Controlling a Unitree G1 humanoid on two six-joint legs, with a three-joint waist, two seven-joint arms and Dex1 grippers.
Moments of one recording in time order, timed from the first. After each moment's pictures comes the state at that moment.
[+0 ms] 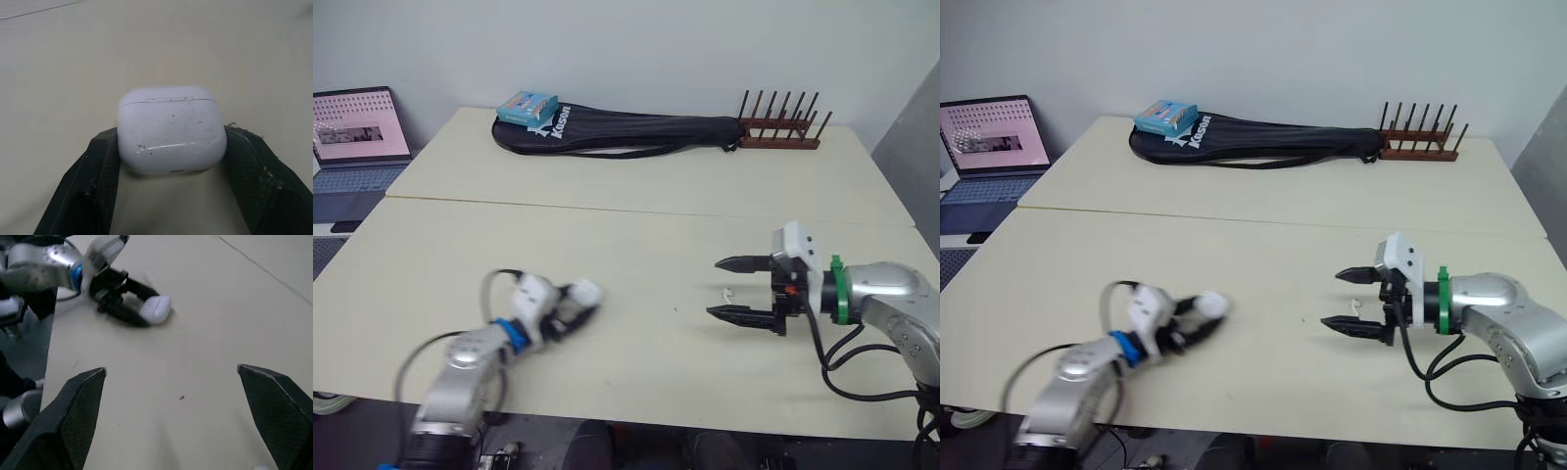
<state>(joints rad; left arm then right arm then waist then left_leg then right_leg) -0.03 0.46 -0.08 -0.12 -0.26 0.11 -0.86 -0.32 -0.77 -0.02 -0.52 0.75 0.93 0.86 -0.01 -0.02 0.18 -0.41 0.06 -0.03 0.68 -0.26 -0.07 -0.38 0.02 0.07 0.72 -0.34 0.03</state>
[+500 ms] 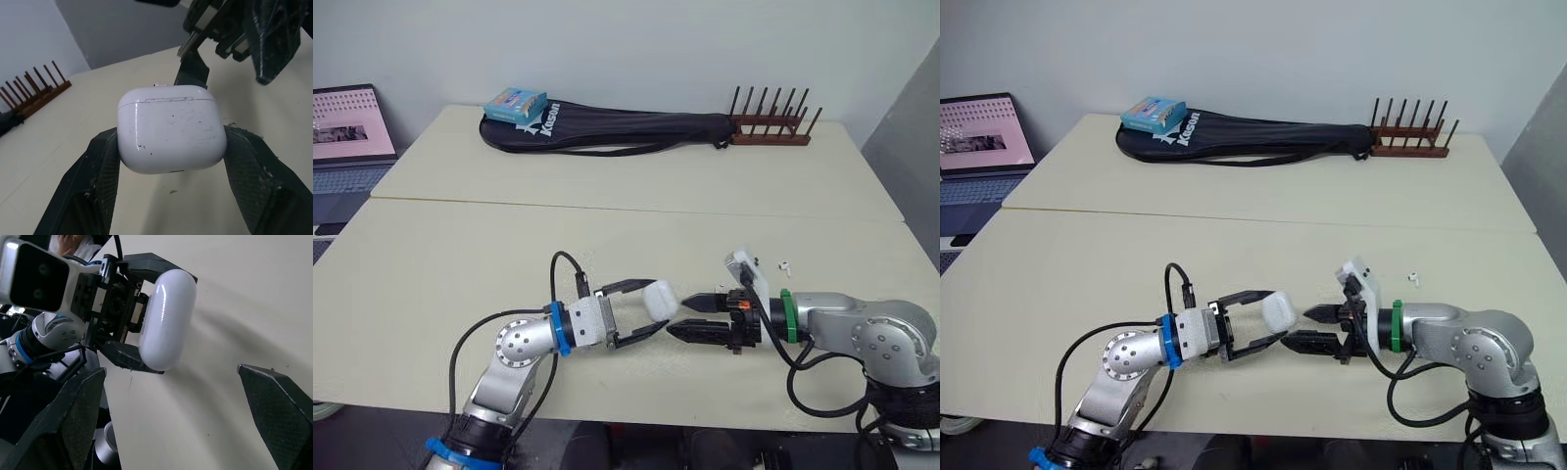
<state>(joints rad) -0.15 0.43 -0.19 -0.10 -0.17 -0.35 -0.95 -0.37 -0.54 -0.04 -0.47 1.05 1.31 0.52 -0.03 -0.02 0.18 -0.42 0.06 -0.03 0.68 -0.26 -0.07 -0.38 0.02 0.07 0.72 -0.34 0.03</state>
